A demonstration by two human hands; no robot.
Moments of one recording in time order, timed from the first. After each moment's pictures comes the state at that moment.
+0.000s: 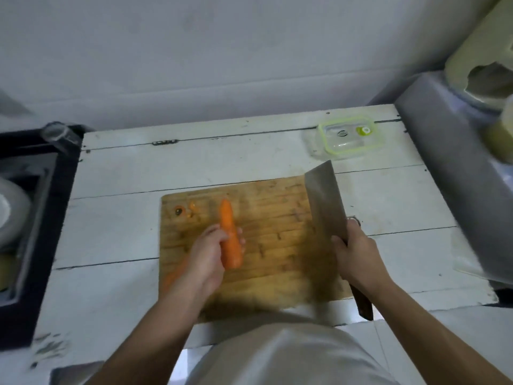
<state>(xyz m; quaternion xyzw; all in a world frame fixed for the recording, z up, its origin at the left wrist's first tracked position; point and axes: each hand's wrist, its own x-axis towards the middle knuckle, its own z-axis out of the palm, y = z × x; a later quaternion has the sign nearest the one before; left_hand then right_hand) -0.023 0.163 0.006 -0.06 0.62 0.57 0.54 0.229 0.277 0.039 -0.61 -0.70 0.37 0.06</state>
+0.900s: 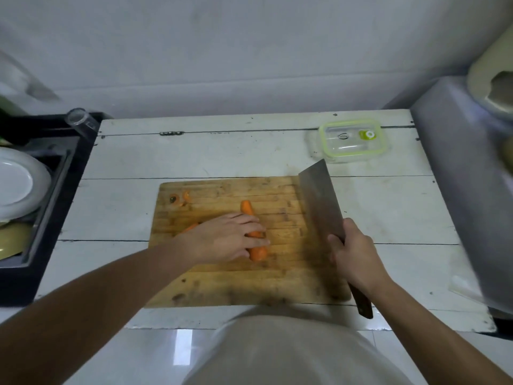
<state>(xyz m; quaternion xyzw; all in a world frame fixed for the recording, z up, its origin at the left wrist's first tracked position) -0.021 0.203 -0.003 0.84 0.52 -0.10 0.10 0.266 0.320 0.025 -0.55 -0.73 0.39 0.03</state>
